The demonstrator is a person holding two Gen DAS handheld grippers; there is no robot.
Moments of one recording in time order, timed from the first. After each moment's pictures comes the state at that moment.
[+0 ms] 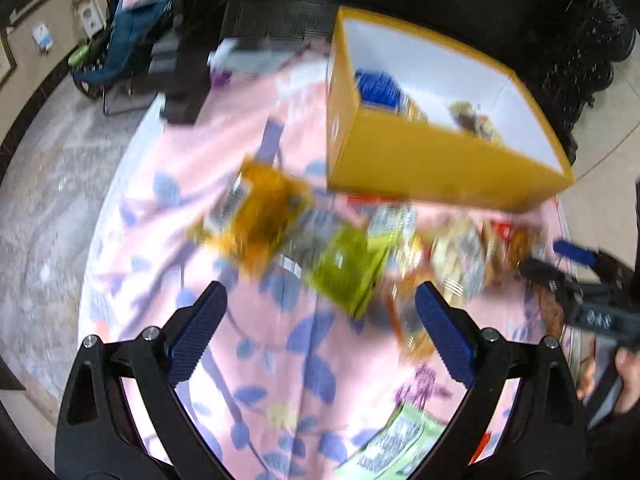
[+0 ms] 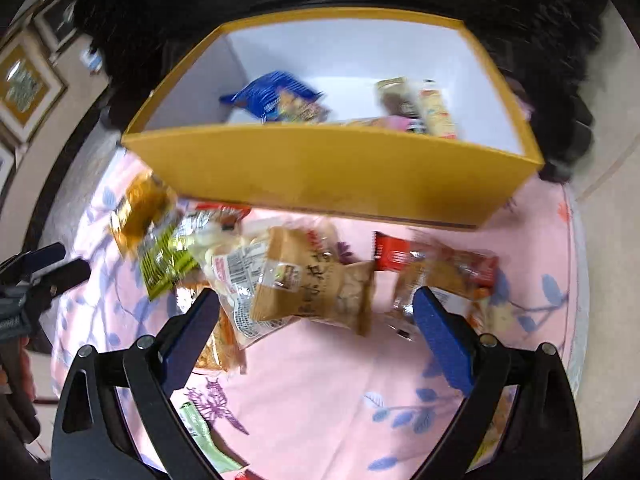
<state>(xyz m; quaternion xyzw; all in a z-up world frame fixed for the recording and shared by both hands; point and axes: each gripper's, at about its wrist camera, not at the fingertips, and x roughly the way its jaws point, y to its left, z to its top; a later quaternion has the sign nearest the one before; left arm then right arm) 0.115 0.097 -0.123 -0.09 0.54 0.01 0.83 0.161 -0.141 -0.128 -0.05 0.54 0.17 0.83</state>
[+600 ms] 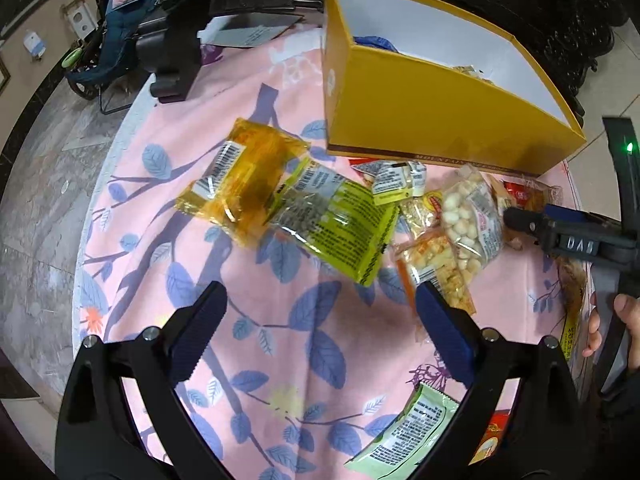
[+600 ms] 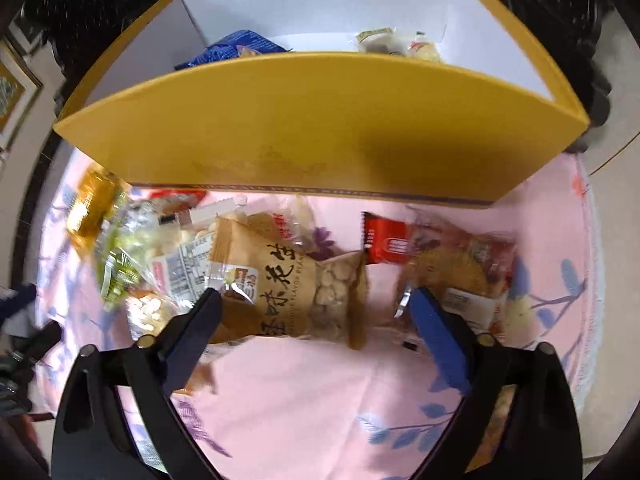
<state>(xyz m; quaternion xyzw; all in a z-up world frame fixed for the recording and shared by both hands) 0.110 0.085 -0.146 -0.06 0.56 0.00 0.82 0.191 -0.146 -0.172 -0.02 0.58 0.13 0.80</state>
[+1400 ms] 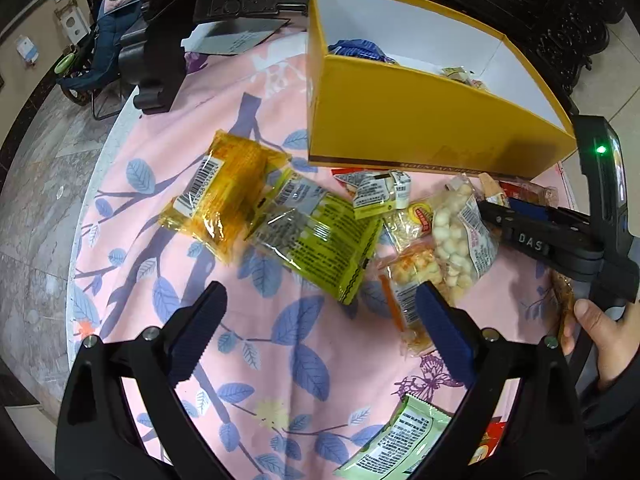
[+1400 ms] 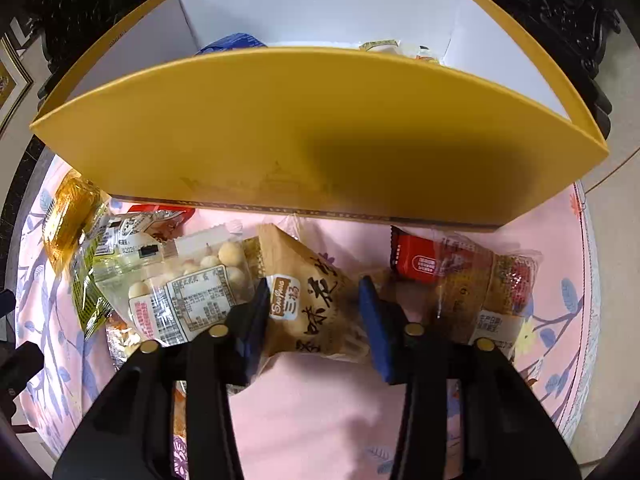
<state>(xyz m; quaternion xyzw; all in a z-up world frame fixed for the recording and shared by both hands) 0.120 0.074 -0.144 -0.06 0.56 -0.01 0.83 0.188 -0.126 -0.187 -0.05 0.56 0.10 0.82</state>
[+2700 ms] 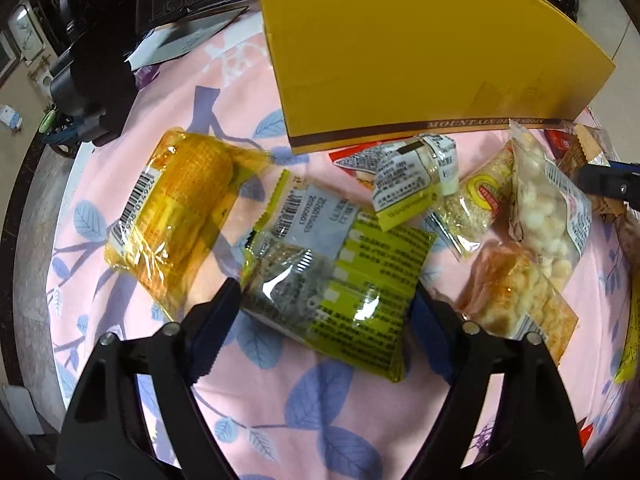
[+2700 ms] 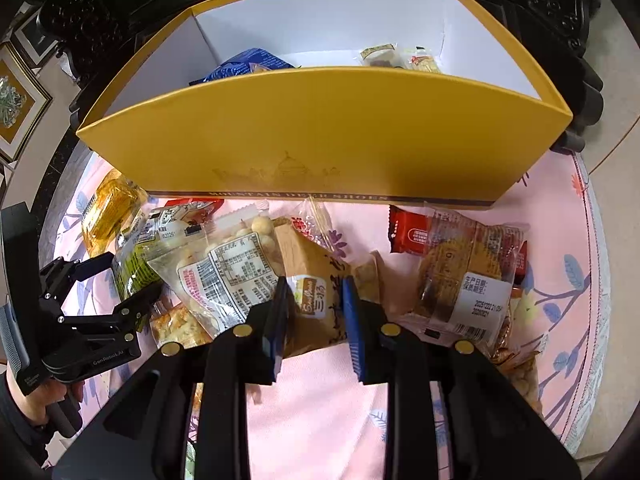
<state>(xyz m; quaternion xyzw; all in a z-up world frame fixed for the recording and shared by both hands) 0.166 0.066 -0.224 0.05 0.55 -0.03 0.83 0.168 -0.143 -0.167 -0.01 0.55 0.14 0.82</state>
